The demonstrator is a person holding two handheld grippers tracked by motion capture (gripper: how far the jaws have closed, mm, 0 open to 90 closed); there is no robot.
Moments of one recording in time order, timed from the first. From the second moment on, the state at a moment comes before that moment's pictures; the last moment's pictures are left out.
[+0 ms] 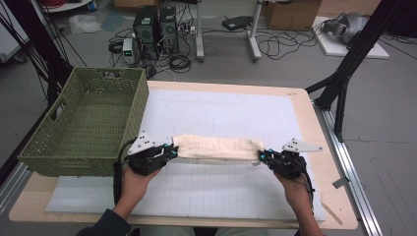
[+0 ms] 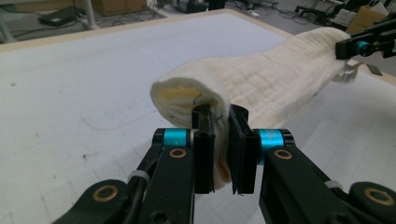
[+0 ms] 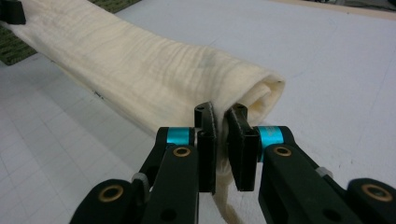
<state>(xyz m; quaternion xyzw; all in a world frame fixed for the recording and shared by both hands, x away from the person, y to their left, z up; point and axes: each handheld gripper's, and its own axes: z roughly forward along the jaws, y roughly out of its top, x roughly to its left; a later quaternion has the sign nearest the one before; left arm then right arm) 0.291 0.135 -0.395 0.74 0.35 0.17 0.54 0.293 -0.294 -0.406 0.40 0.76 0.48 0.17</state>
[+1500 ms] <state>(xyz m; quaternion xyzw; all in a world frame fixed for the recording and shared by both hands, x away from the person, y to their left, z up) 0.264 0.231 -0.301 0.70 0.35 0.28 0.56 0.401 -0.161 -0.304 0.30 0.79 0.49 0.23</state>
